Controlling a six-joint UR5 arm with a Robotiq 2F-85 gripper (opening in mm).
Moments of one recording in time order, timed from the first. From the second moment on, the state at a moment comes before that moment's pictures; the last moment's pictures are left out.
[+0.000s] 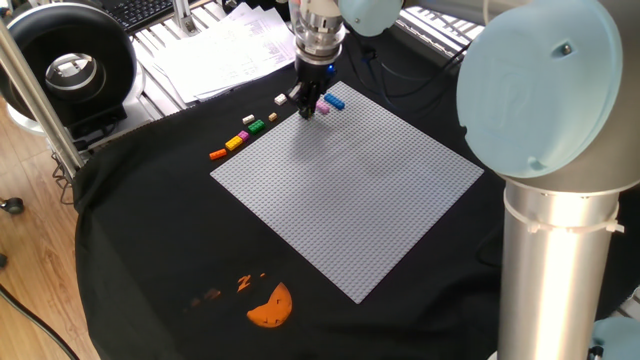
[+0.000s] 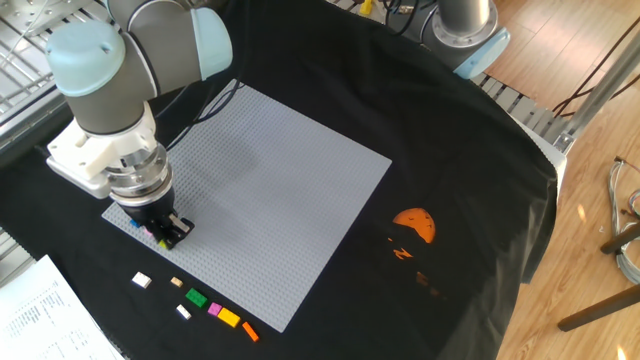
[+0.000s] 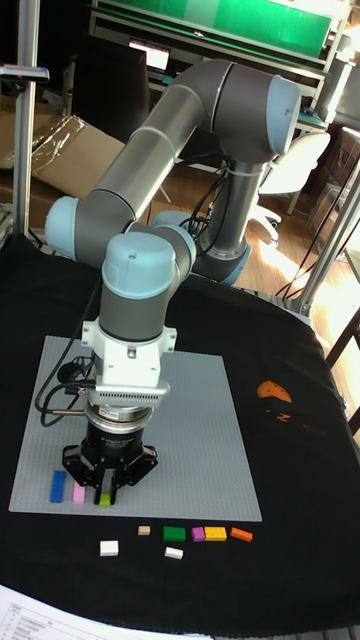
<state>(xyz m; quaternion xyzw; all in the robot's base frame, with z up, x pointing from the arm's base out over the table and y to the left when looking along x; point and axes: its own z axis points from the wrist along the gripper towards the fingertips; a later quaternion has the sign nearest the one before) 0.686 -0.053 0.004 -0.07 1.00 0.03 0.06</state>
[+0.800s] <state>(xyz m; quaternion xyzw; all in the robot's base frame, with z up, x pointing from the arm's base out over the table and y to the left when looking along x) 0.682 -0.059 0.003 -0.06 1.00 0.02 0.06</state>
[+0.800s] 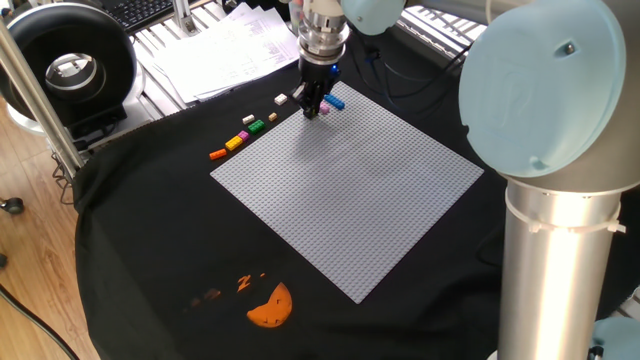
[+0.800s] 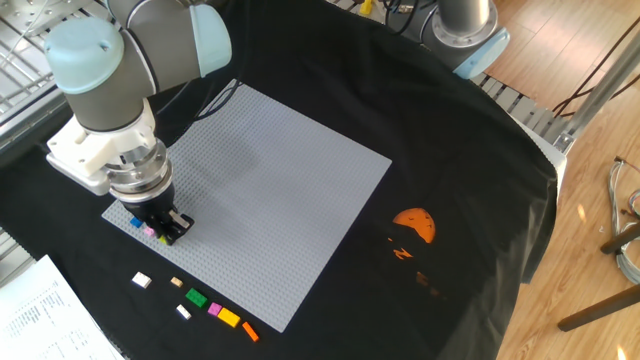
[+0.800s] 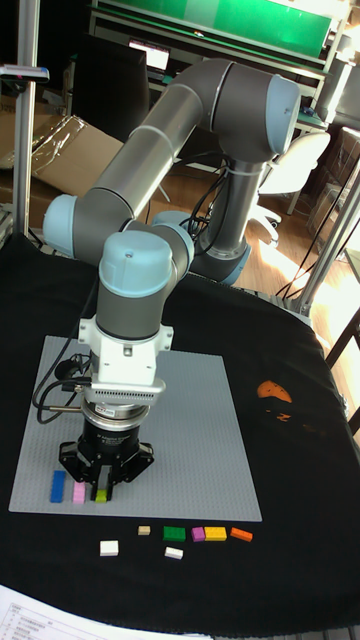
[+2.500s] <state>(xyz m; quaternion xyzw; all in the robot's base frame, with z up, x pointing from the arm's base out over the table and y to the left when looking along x) 0.681 -0.059 0.003 -0.05 1.00 0.03 0.06</state>
